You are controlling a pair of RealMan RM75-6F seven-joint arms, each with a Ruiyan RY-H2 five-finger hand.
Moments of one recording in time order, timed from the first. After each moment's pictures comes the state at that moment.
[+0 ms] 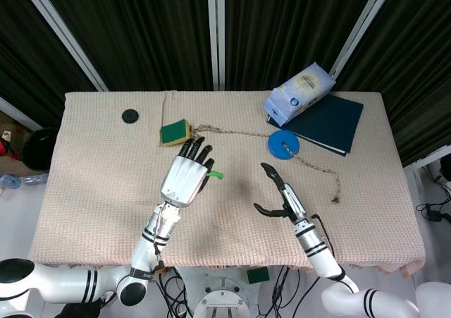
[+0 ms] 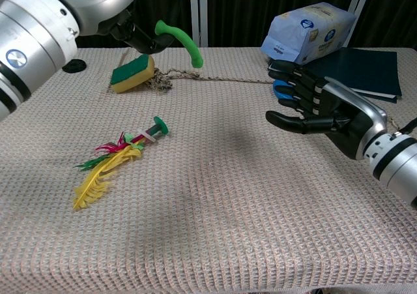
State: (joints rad) left arm -0.69 -1.74 -0.28 -1.80 1.30 1.33 0.97; right arm 0.46 -1.78 0.13 -1.31 -1.51 1.13 0.98
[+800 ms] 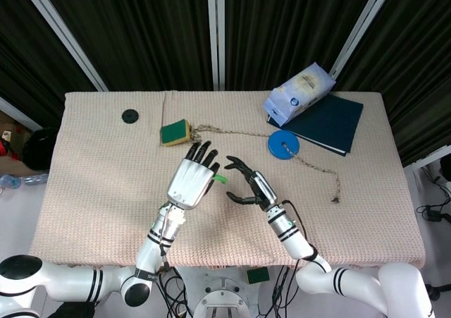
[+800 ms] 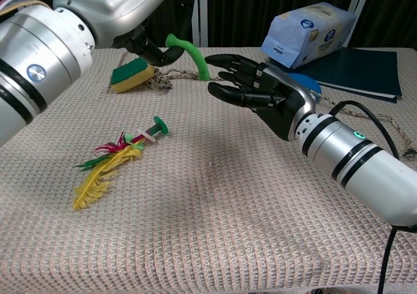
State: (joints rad) left arm -0.71 -1.77 -0.25 -1.77 1.28 1.34 0.96; right arm 0.63 -1.94 0.20 -1.14 -1.51 1.09 1.23
